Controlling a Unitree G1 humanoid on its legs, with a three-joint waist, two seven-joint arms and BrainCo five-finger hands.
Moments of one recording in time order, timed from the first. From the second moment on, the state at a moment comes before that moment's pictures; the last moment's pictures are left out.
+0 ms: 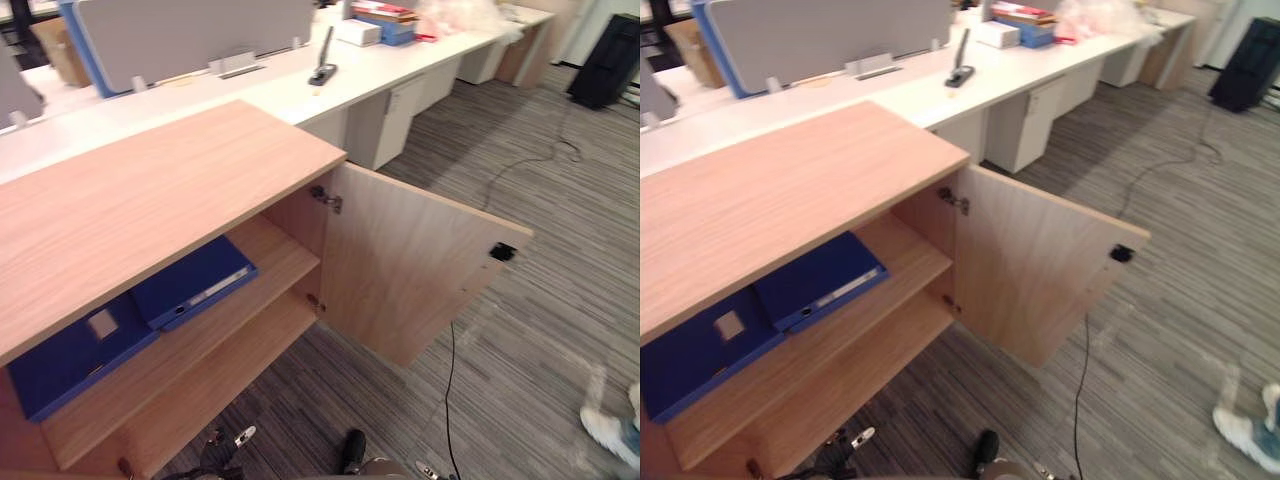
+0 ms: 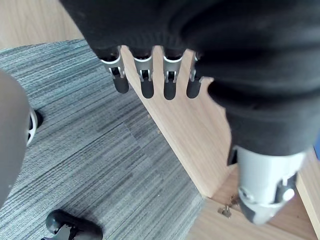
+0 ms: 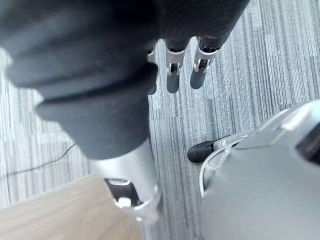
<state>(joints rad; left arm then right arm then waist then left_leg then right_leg) 0.13 0.02 0.16 1.00 -0.04 -0.11 0.11 0.07 -0.04 -0.41 1.17 0.39 -0.06 -0.09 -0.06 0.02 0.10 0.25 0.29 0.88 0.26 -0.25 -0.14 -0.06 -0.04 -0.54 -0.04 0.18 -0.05</state>
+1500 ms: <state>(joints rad) 0.25 0.06 0.12 0.85 -0.20 -0.14 0.08 -0.78 -0.42 -0.02 1.12 0.33 -0.11 -0.07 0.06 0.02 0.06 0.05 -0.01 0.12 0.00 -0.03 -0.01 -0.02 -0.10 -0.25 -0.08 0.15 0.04</state>
